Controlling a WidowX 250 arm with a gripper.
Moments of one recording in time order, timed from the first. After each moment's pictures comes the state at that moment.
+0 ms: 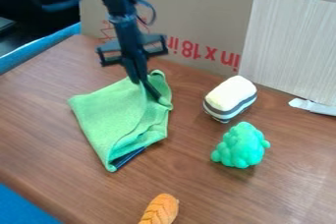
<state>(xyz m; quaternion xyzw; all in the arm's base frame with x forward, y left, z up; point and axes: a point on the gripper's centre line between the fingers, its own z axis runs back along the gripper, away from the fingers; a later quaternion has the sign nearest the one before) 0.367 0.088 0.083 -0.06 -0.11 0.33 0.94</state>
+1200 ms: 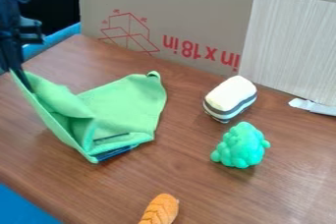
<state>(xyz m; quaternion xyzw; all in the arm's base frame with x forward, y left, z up) 0.251 0.212 0.120 0.04 -0.05 0.29 0.95</state>
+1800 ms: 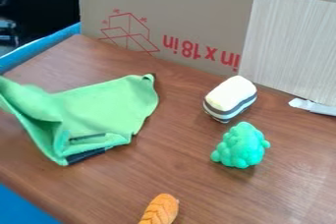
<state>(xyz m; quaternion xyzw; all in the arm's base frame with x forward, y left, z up) 0.220 0.238 0.123 0.10 0.00 0.34 0.93</state>
